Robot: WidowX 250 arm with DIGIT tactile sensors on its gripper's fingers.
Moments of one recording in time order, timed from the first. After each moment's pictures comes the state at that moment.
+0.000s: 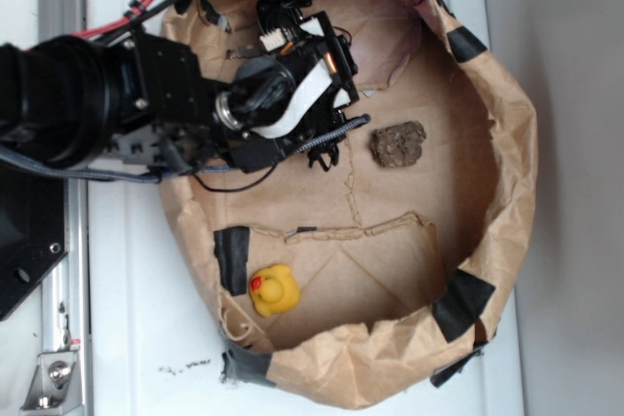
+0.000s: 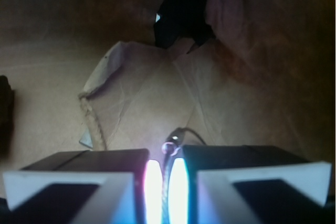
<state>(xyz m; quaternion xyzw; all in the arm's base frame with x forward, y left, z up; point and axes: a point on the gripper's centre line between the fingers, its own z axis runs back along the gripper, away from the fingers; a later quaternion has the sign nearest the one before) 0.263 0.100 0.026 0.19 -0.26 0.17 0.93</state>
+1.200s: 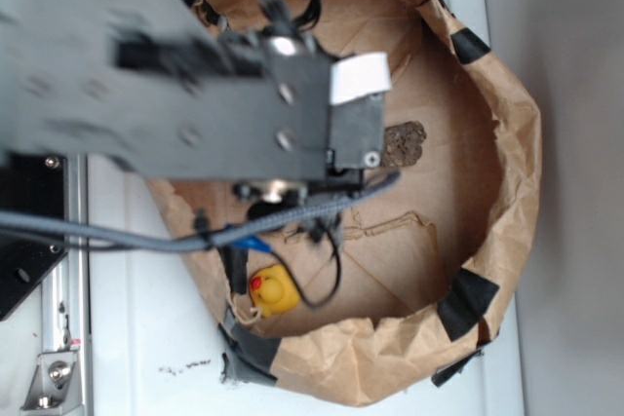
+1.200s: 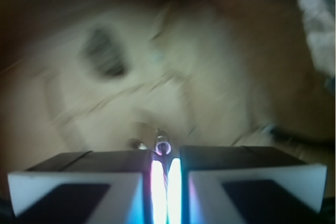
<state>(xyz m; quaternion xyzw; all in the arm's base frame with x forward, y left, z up) 0.231 0.016 0.125 0.04 -0.02 0.22 0.98</state>
